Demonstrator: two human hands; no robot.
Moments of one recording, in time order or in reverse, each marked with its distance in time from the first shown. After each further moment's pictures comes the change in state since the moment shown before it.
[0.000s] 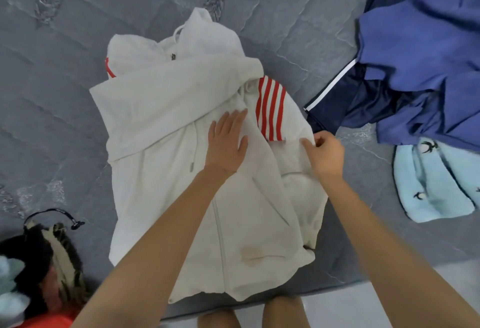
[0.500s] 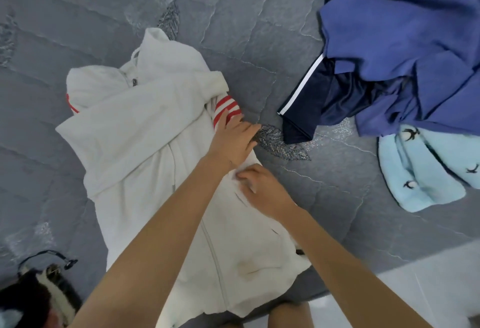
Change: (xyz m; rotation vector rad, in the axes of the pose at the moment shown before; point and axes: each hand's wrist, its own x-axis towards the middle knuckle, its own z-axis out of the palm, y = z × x) left_hand 0.067 0.047 0.012 0.491 -0.295 0.421; right_hand -0.055 -0.002 0.038 -0.073 -0.517 -0.416
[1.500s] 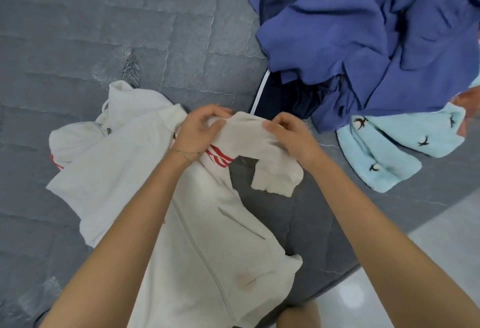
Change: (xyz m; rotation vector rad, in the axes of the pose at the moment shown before) left_hand 0.019 0.021 -0.099 -0.983 0.224 -0.076; right_hand -0.001 0.000 -0.160 0.672 0.385 0.201
